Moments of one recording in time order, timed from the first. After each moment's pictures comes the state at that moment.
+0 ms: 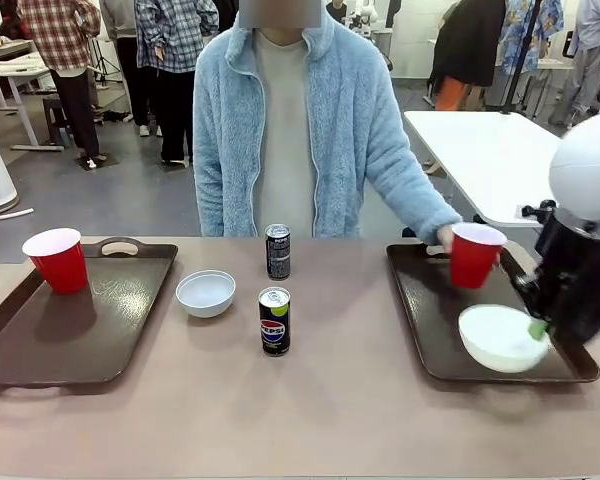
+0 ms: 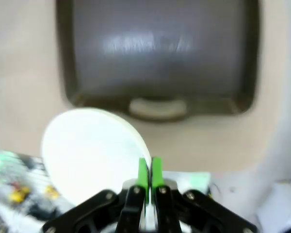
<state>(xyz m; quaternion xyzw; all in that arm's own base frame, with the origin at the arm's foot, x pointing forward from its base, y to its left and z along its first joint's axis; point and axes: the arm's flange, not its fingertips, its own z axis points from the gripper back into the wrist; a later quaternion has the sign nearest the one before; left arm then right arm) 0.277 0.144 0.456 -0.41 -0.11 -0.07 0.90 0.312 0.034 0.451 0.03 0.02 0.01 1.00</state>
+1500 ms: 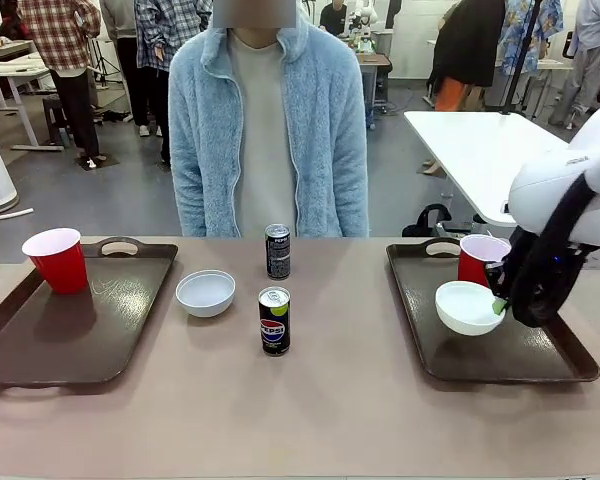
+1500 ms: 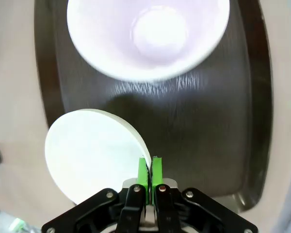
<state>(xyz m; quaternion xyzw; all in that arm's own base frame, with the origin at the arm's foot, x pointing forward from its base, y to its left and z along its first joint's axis) 0.277 0.144 0.456 -0.41 -0.11 -0.07 0.90 0.425 0.019 0.372 0.07 -0.06 -0.07 0.99</state>
